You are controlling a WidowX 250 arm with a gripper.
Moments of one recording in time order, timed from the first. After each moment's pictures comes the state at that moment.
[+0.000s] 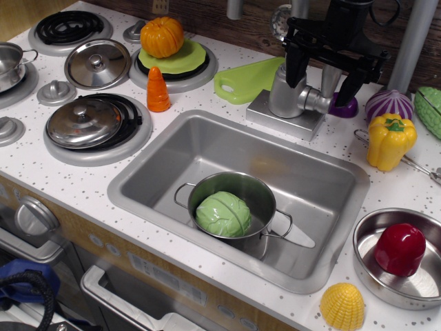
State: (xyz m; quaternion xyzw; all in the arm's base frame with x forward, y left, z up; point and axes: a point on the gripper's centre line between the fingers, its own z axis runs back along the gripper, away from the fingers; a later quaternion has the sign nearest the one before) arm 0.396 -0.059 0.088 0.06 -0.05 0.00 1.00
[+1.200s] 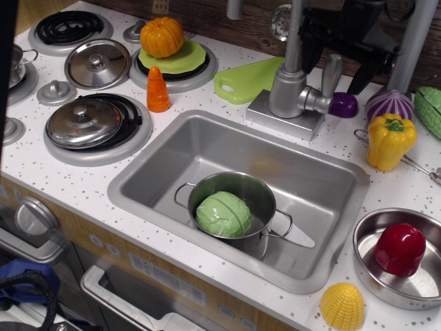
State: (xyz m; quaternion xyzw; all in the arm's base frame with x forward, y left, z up) arm 0.425 -0.065 0.097 0.08 -0.12 -0.02 0.99
